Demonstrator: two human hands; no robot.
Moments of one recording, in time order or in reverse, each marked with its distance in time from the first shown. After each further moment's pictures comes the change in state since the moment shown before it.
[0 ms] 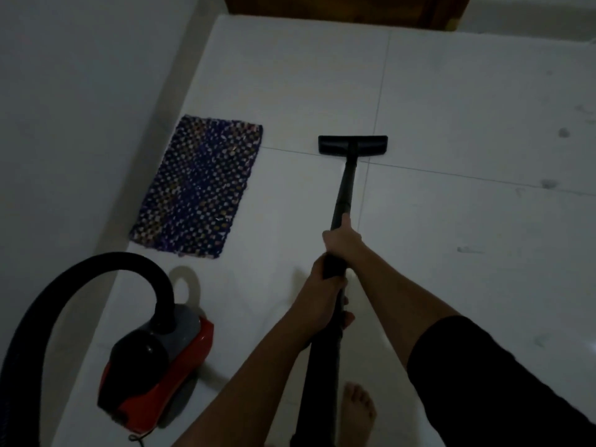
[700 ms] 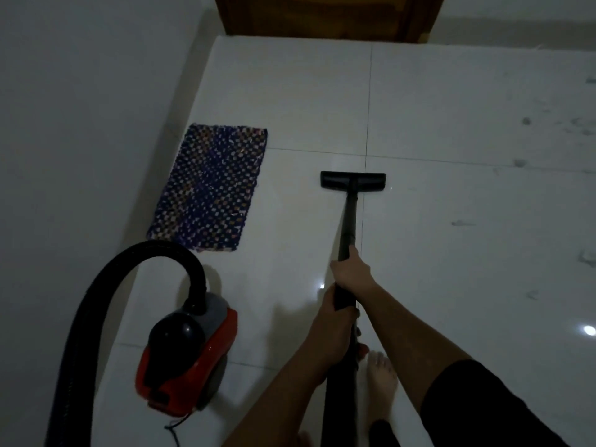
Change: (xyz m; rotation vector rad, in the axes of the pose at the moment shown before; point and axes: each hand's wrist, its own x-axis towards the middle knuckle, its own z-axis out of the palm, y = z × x) left_hand -0.114 -0.092 -0.065 0.080 -0.112 -0.024; right_hand -0.120 0.072 0.090 0.049 0.072 0.004
